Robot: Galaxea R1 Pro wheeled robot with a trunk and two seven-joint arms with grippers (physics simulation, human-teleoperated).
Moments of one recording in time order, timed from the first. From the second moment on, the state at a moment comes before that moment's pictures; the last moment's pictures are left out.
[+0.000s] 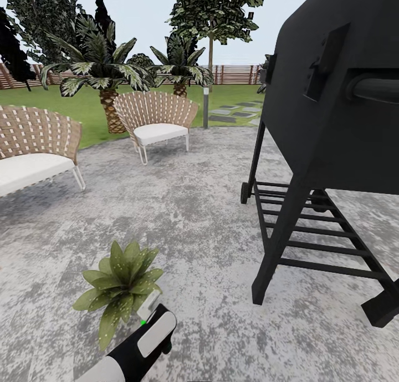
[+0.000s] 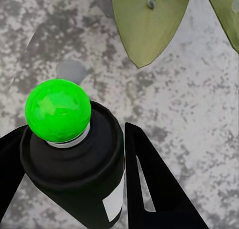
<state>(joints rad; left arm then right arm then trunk) -0.55 -0.09 -0.67 -0.70 1.34 -0.29 0.95 0.14 0.17 -0.65 -1.08 0.69 -0.24 0.43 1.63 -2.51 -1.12</state>
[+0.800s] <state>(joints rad) -0.55 -0.10 -0.58 -0.67 1.34 -0.06 0.87 -0.02 0.17 -0.57 -1.25 0.67 0.24 0.42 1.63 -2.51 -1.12</state>
